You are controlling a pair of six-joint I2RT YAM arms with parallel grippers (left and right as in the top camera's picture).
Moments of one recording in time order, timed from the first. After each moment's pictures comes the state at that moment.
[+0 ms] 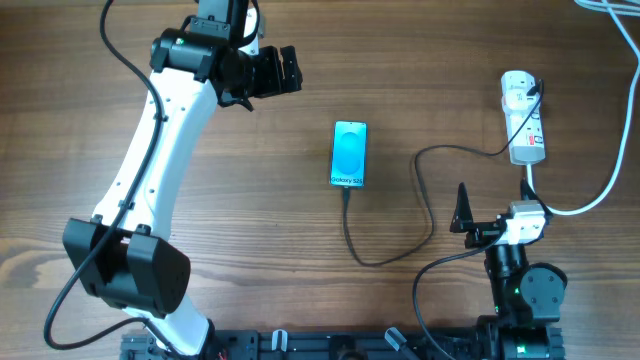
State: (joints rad) left arm -0.25 1.83 1.81 -1.05 0.21 -0.38; right arm 0.00 0.02 0.01 0.00 -0.04 -0.05
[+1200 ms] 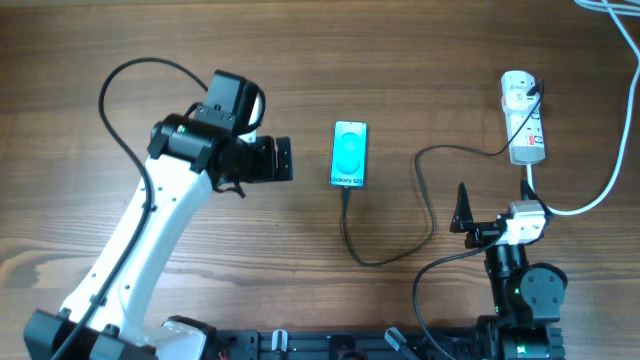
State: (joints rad) left arm -0.33 1.45 1.29 -1.09 0.09 -0.38; right arm 0.00 0.02 0.01 0.00 -0.04 -0.05
